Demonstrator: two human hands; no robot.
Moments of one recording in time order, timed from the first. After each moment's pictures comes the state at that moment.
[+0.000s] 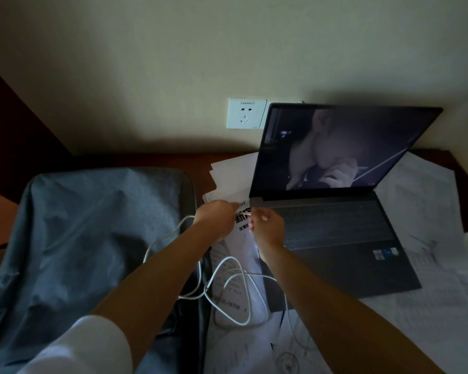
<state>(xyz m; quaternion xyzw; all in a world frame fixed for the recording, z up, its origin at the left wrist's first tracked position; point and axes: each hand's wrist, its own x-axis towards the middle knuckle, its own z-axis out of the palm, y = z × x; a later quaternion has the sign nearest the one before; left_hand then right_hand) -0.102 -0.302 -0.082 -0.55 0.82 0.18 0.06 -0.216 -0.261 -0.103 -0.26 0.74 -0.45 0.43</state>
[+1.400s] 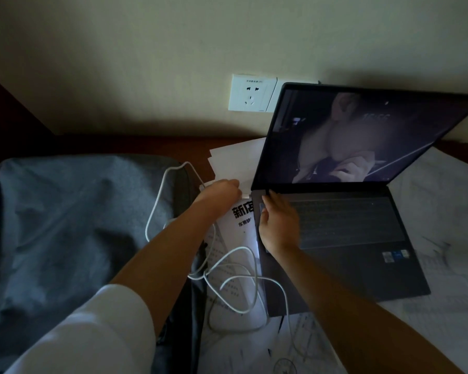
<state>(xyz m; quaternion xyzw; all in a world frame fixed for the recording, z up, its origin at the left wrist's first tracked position) -0.114 -0.348 -0.094 -0.43 0.88 0.12 0.17 -0.256 -0.265 -0.129 -0.66 0.74 -0.11 0.09</state>
